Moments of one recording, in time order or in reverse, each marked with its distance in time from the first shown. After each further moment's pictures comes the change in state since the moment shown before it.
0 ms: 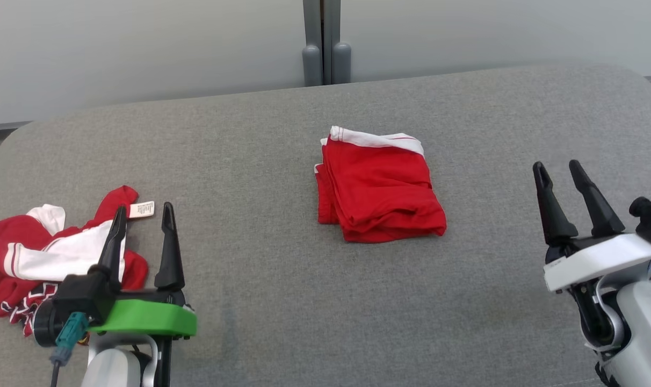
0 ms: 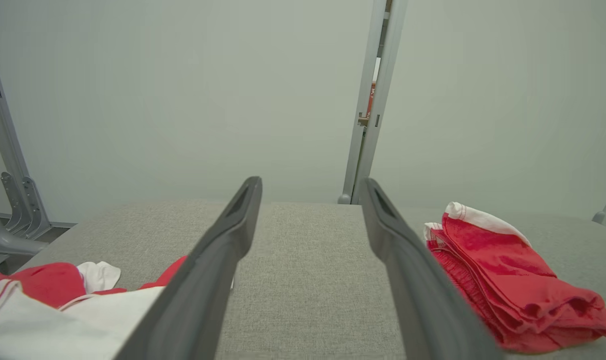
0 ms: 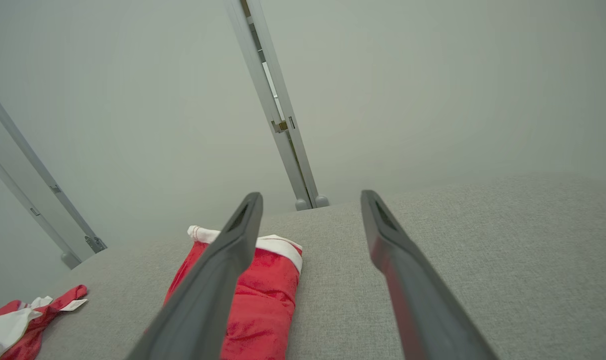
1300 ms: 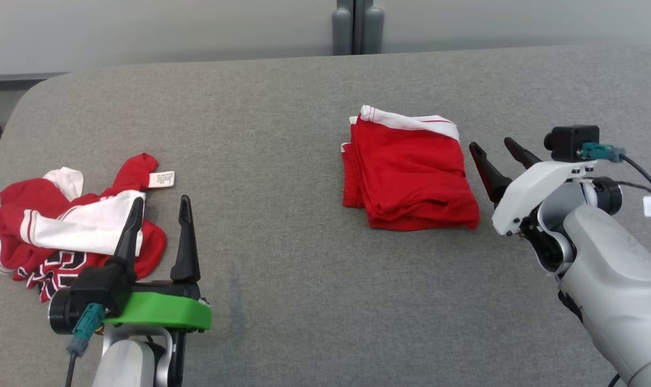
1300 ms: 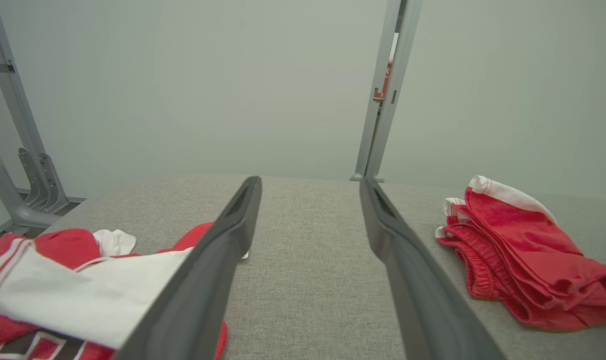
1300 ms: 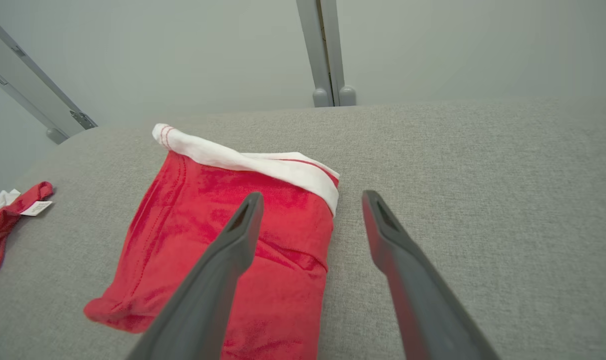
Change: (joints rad) left arm -0.015 -0.010 -0.037 0.000 0.010 0.003 0.000; right arm -0.398 0.064 0.246 0.461 0.016 0.000 0.210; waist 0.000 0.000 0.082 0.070
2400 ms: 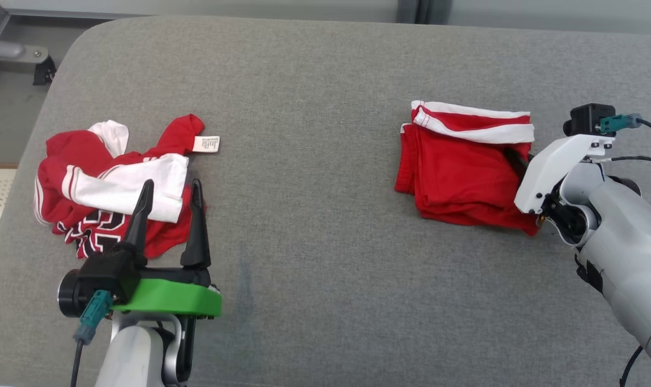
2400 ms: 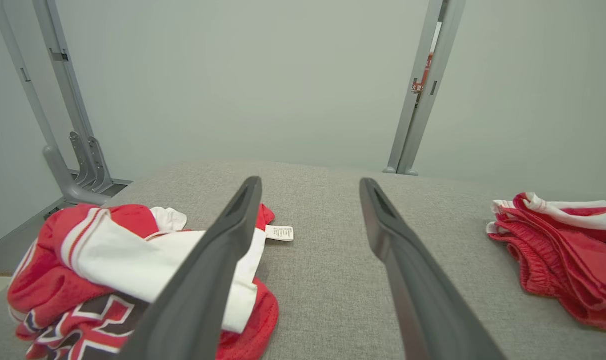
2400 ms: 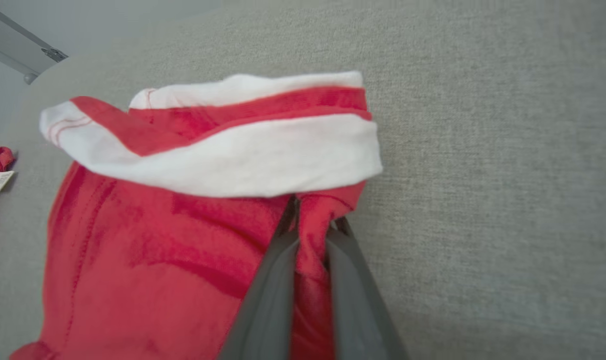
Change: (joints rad) left arm -0.043 0.000 -0.044 -0.011 -0.012 0.019 0.000; right arm -0.195 -0.043 0.195 0.283 0.317 0.000 0.164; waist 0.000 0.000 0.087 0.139
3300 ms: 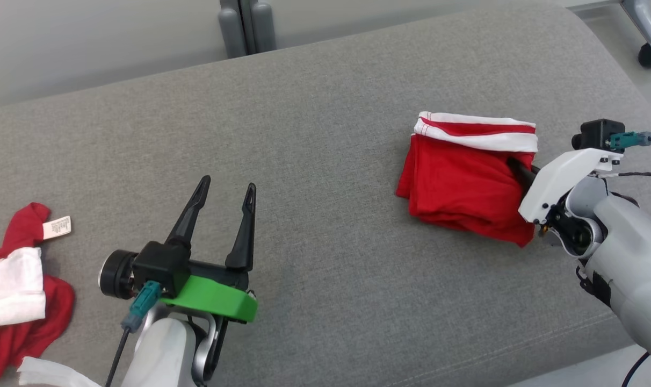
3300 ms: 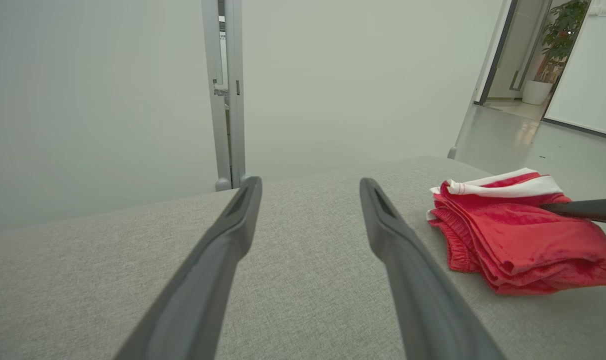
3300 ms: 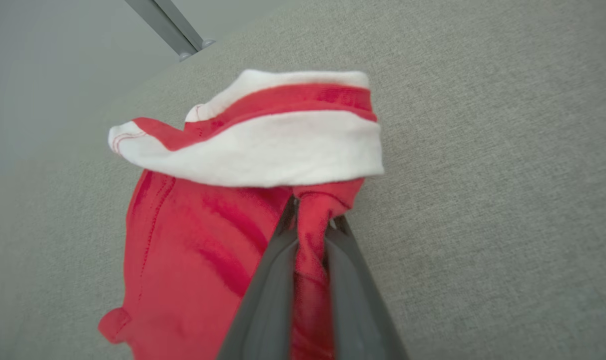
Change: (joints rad) left arm -0.035 -0.001 -0.118 0.041 0.047 -0.051 0.000; right arm 0.036 -0.045 0.108 -0.045 0.191 0.000 -0.065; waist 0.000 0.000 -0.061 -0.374
